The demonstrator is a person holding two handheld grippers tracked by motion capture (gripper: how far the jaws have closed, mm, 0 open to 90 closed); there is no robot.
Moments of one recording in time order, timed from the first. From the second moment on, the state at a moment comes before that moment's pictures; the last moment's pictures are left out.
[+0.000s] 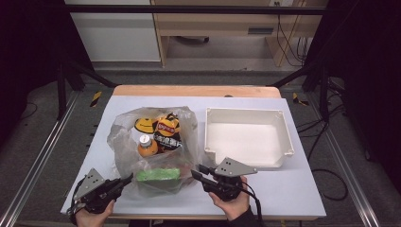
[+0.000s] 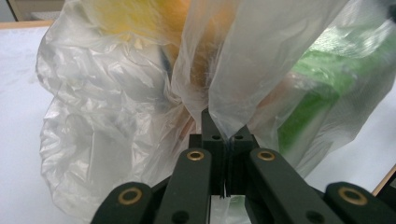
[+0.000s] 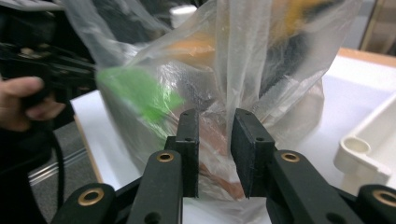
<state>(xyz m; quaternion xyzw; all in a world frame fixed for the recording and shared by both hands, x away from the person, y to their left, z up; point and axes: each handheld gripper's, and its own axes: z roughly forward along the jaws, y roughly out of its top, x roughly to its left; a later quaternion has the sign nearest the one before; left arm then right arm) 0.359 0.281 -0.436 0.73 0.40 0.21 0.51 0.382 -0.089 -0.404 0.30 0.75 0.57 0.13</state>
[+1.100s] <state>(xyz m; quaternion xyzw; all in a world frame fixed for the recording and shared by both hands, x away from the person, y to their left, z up) 0.339 0.281 -0.417 0.73 0.35 0.20 0.56 0.395 -0.012 -0.434 0.26 0.80 0.54 0.09</state>
